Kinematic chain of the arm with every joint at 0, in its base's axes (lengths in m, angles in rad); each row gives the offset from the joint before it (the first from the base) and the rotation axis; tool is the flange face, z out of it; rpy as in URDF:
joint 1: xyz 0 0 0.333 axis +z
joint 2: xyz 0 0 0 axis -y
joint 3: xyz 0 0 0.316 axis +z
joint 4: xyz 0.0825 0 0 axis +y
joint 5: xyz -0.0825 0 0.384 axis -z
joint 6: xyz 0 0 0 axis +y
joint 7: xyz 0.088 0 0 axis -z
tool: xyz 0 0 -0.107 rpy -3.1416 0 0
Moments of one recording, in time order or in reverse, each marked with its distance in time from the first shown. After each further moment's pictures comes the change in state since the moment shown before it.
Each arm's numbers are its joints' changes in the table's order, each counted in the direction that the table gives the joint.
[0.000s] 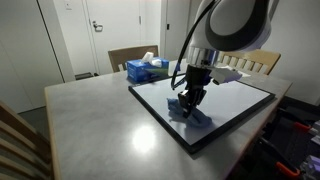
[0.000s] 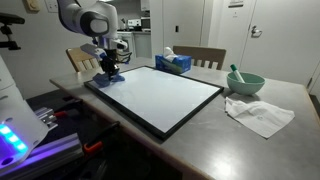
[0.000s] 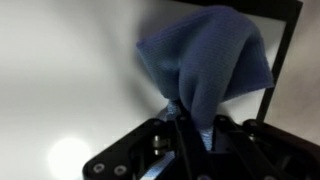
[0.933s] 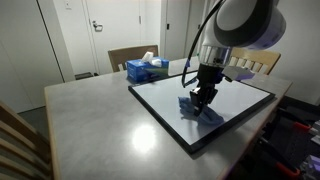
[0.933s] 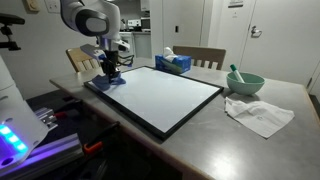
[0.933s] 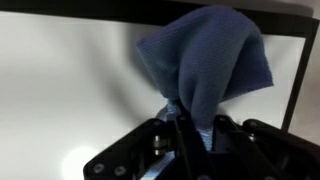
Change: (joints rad) arm -0.105 0.054 0.052 0.080 -0.124 0.006 -0.103
